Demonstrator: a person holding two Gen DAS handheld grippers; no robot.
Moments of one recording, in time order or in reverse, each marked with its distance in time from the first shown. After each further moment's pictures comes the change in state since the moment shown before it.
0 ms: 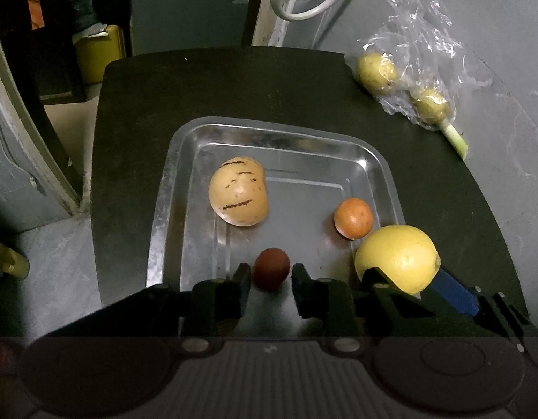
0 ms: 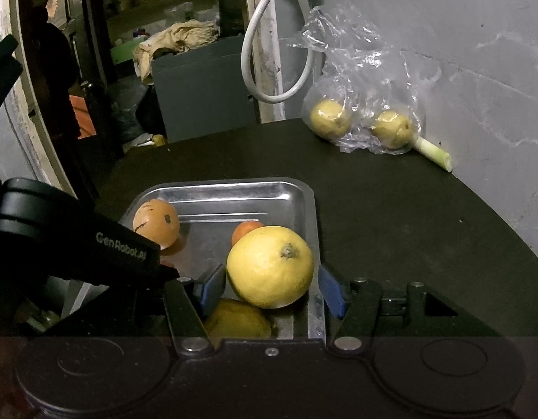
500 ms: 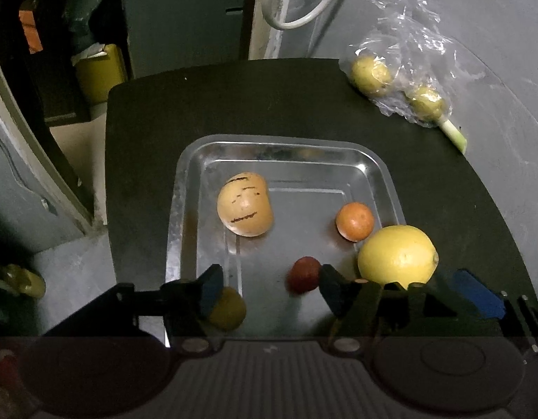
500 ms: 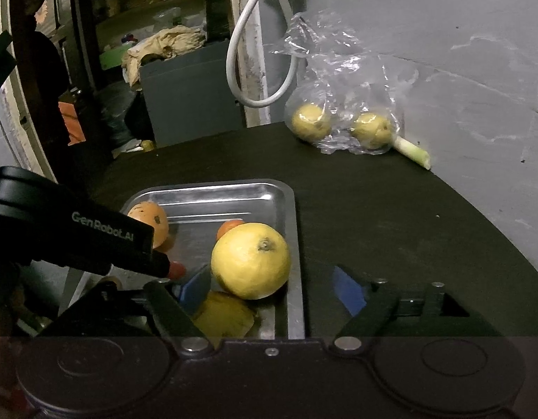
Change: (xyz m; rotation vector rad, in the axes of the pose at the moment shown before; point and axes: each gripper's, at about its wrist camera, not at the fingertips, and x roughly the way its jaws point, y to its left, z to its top) left arm -0.015 -0.004 0.002 0.074 -0.023 0.043; right arm -0.016 -0.008 -0.004 0.026 -0.012 -0.041
